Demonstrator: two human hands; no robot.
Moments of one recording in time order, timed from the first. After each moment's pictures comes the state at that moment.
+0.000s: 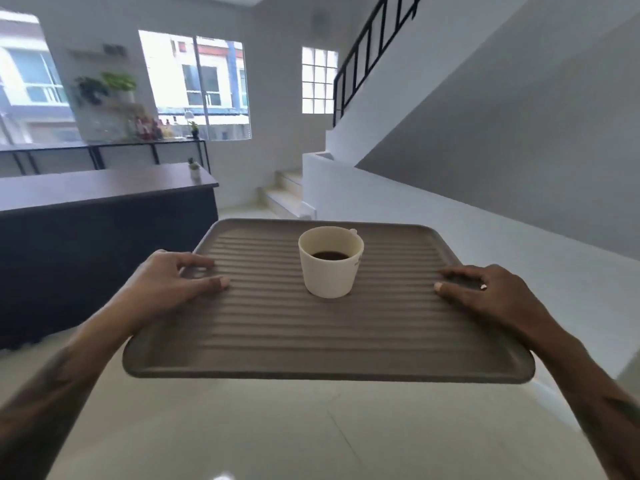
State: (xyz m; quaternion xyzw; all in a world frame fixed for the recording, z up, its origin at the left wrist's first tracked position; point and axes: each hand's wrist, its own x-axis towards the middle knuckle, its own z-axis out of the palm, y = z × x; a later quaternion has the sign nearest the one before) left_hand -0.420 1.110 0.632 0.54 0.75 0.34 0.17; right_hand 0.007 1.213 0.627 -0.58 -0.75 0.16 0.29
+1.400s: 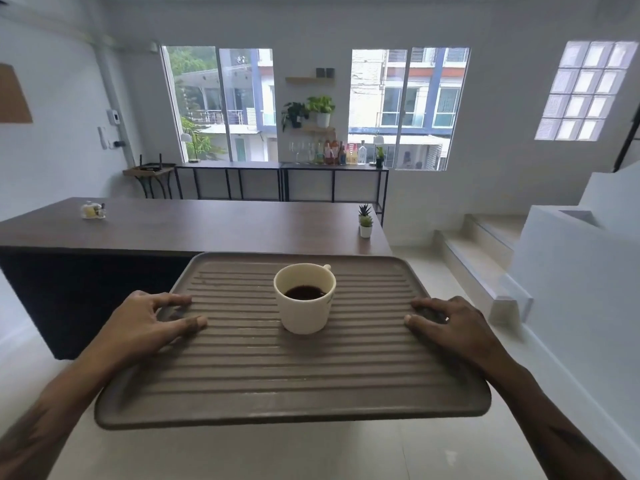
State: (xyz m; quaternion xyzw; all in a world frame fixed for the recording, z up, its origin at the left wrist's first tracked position) left_hand -1.001 1.531 0.593 0.28 0.88 0.39 0.03; right_hand -0.725 1.893 0.575 -0.31 -0.88 0.28 0.22
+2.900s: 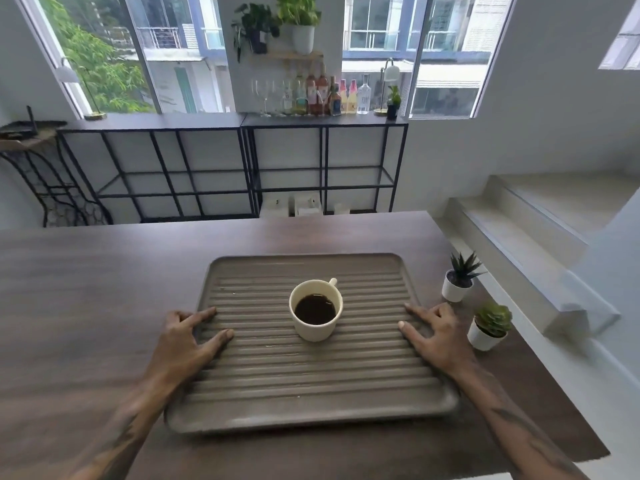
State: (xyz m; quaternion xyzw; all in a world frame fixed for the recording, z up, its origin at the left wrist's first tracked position) left_hand -1.692 1.988 0.430 0.29 0.89 0.36 0.04; right_hand -1.391 2.300 0.417 -0.40 -0.85 0.25 0.23
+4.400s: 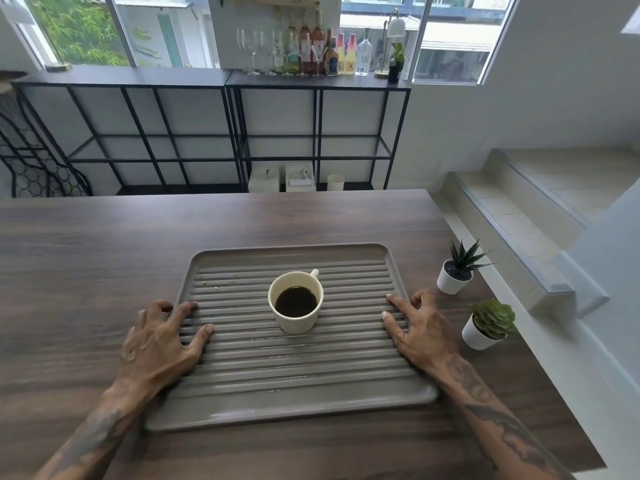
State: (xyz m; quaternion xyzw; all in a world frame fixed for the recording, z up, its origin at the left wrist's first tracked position) left_hand -1.692 2.011 0.407 0.31 0.94 0.13 -0.02; right_hand -1.407 2.319 0.400 -0.39 -0.90 0.14 0.13
